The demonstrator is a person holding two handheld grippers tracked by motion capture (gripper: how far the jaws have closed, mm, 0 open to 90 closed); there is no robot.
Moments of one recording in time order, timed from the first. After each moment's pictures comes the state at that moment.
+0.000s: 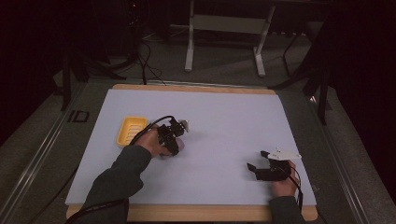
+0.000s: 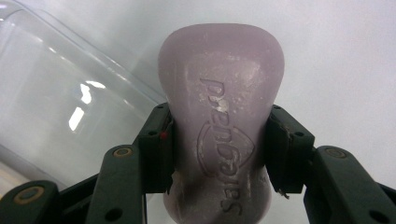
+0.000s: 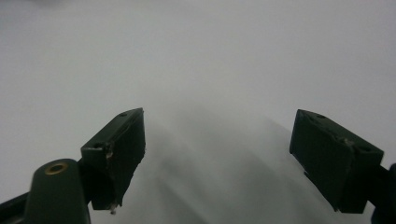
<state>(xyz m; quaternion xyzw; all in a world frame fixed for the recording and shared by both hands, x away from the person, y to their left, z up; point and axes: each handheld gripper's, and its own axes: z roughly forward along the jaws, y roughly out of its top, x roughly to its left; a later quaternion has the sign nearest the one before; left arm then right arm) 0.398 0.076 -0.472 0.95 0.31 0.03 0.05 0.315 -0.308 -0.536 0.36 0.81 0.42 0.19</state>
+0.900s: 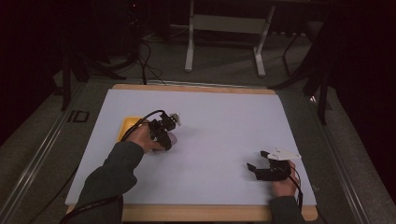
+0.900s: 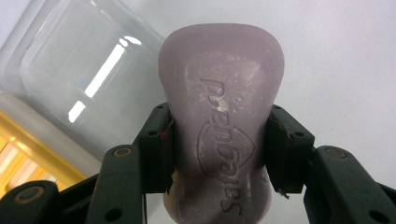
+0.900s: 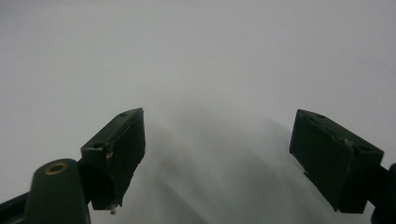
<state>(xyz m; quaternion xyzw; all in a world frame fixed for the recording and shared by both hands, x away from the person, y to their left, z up) 0.404 0.103 -0.457 0.94 0.34 0.03 0.06 0.315 -0.307 -0.536 0.36 0.81 0.42 0.19</state>
